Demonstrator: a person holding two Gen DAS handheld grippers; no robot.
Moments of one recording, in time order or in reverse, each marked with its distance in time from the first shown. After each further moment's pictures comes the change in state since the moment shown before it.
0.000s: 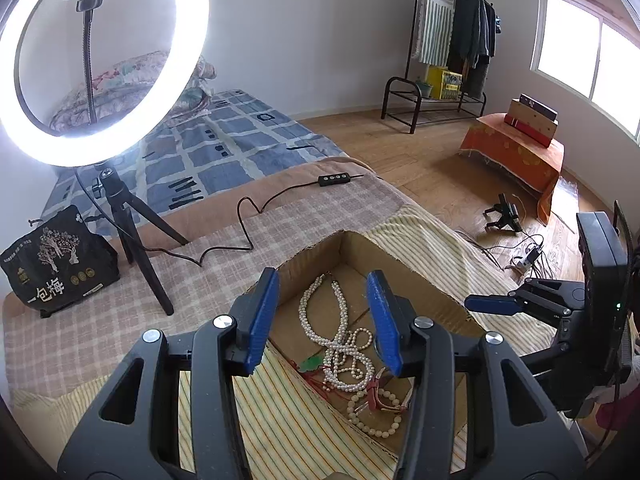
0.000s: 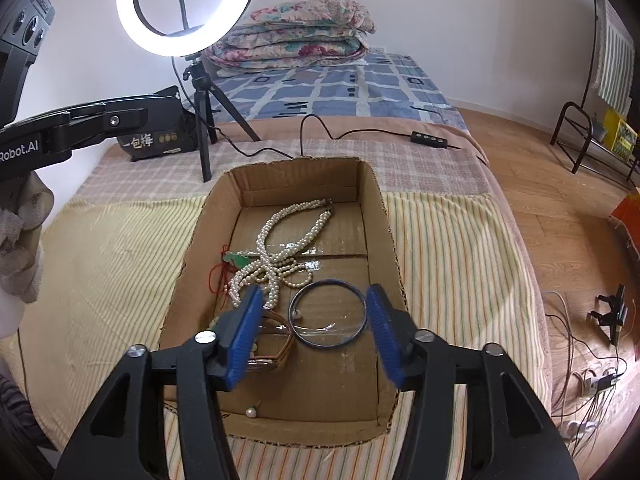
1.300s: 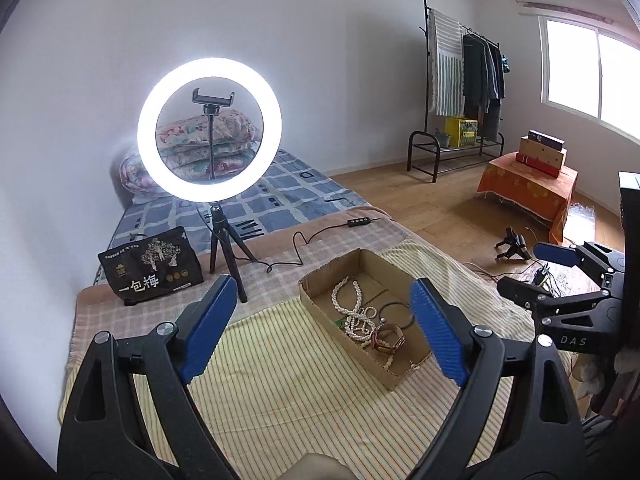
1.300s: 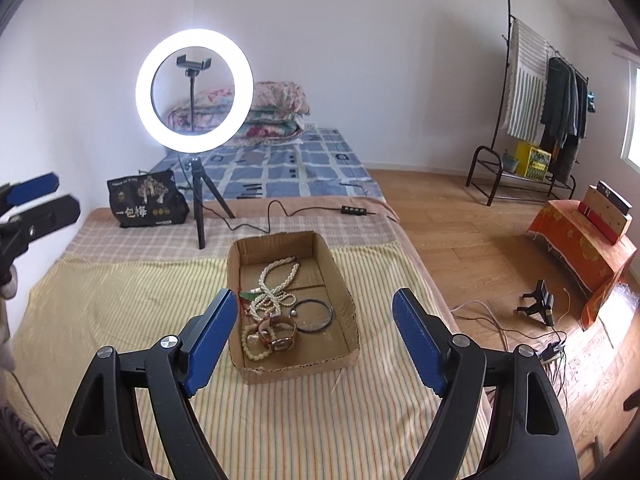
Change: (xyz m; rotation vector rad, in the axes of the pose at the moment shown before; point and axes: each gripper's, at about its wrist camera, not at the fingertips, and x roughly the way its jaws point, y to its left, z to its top) left arm -0.213 -0.022 -0.060 0.004 -0.211 0.148; right arm -0.169 0.075 -0.025 0.081 -0.261 -0.274
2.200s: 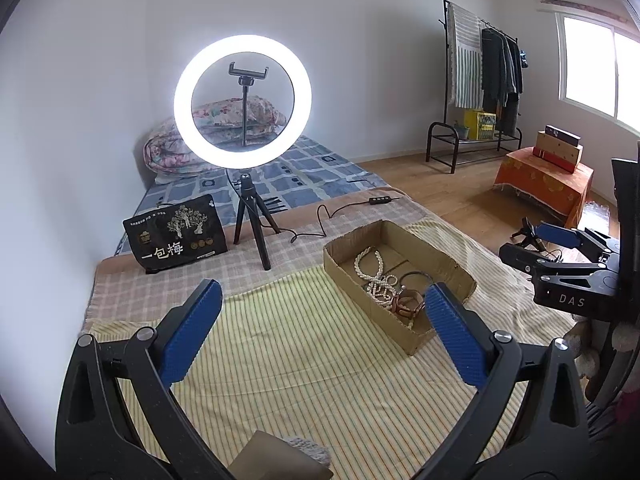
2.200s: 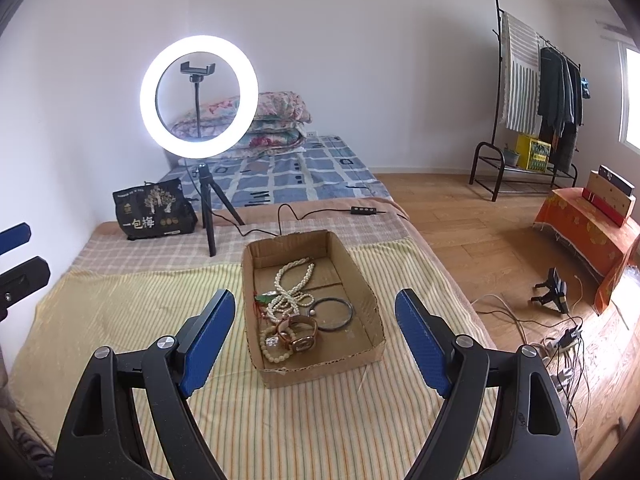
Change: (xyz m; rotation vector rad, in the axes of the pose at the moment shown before) left arm -0.024 0.016 -0.042 -0.025 0.032 0.058; right arm 0.006 0.013 -0.022 0.059 -0.032 0.030
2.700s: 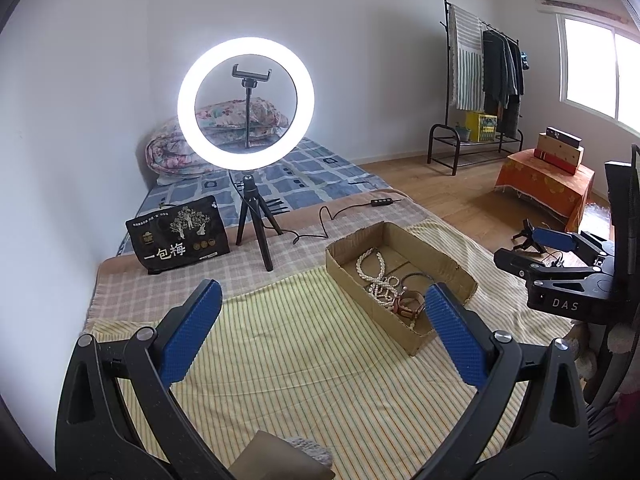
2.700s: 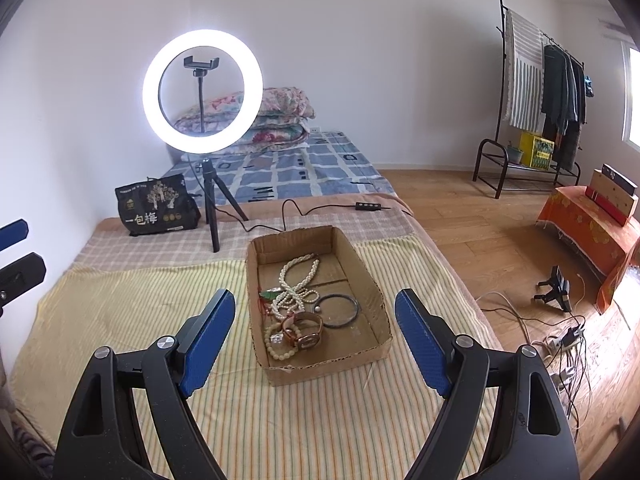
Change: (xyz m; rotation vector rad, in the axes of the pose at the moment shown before) left arm 0.000 0.002 -0.001 0.003 -0.007 0.002; right arm 0.004 0.004 -0.001 -0.008 0.014 0.009
